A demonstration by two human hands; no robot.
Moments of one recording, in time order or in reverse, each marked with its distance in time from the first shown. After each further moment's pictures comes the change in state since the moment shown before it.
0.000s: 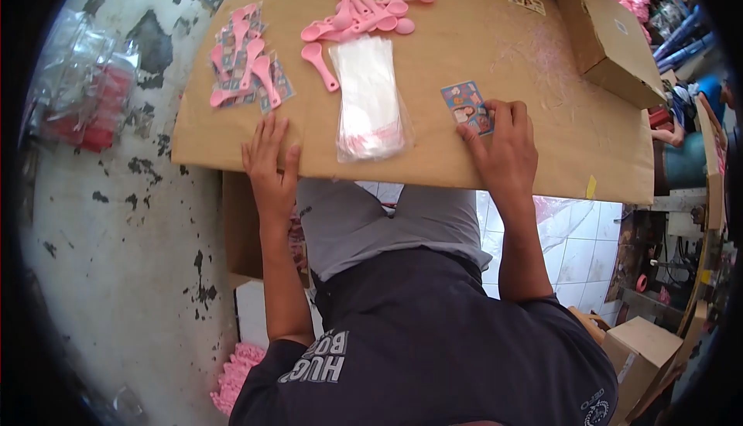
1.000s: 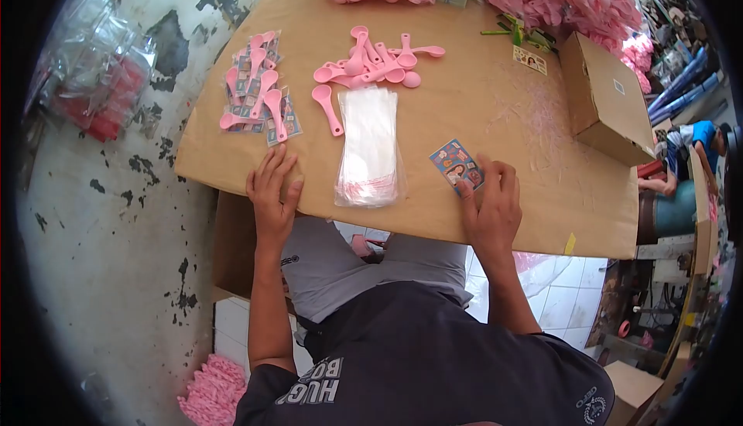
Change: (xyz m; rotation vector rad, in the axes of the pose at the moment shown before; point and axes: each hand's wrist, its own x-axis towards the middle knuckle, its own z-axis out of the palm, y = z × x) left_hand 0.003 -0.007 0.004 -0.014 -0.020 0.000; right_hand -0.001 0.012 0.003 0.089 0.036 -0.103
